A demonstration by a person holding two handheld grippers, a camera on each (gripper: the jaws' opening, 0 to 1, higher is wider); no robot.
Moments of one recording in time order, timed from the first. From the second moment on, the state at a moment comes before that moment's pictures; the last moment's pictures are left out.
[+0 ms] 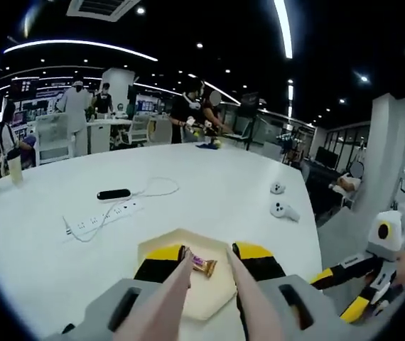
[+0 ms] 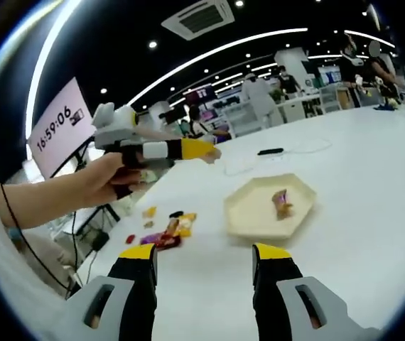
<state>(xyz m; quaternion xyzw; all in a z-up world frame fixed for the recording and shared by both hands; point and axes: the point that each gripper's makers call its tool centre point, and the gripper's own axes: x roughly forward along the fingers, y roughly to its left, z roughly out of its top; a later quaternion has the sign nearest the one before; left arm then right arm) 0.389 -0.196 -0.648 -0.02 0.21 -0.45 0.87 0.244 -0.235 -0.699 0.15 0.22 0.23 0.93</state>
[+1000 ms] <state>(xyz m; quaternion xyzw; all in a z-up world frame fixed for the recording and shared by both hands) 0.344 -0.097 -0.640 -0.08 0.21 -0.41 0.88 0.247 -0.188 -0.683 0.20 0.23 0.24 0.92</state>
